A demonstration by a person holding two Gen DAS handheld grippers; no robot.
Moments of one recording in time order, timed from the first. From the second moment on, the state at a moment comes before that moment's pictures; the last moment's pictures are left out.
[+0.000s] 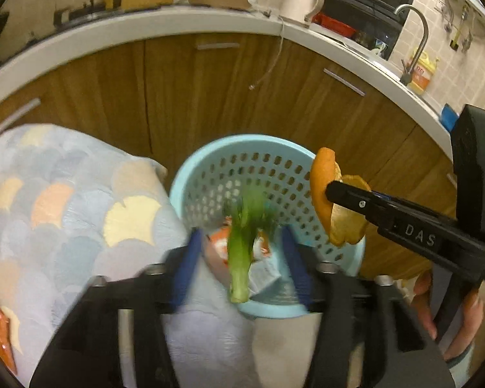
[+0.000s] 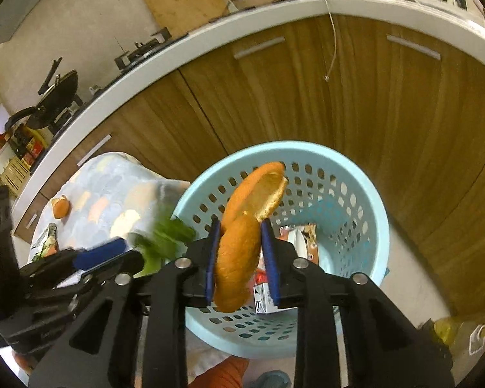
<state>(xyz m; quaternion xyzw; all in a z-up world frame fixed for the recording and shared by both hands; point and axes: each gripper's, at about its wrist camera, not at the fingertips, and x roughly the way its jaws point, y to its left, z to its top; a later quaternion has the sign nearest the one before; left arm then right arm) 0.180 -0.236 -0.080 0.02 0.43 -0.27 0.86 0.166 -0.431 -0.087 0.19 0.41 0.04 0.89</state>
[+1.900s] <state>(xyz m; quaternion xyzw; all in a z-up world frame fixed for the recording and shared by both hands) 0.215 0.116 -0.081 -0.06 0.43 -0.10 0.90 0.187 -0.136 -0.079 0.05 0.39 0.27 0.88</state>
